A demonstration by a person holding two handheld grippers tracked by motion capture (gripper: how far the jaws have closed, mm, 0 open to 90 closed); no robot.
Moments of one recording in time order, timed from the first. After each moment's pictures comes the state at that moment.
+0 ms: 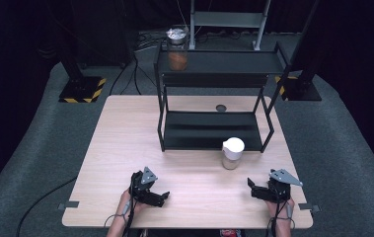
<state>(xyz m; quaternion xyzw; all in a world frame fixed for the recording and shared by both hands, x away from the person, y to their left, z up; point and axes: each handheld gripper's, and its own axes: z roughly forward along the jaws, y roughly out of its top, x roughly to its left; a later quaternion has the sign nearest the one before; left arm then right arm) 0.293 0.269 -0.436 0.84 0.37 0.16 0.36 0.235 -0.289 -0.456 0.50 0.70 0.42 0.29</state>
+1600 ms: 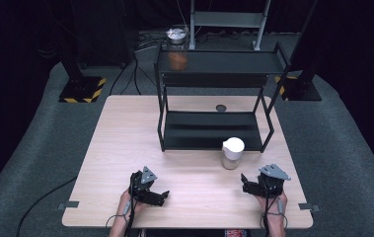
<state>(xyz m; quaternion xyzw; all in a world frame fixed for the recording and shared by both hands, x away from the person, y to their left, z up) 0.291 0.267 -0.436 0.84 0.39 0.16 0.36 0.244 -0.241 -0.432 0.50 0.71 0.38 0.32</state>
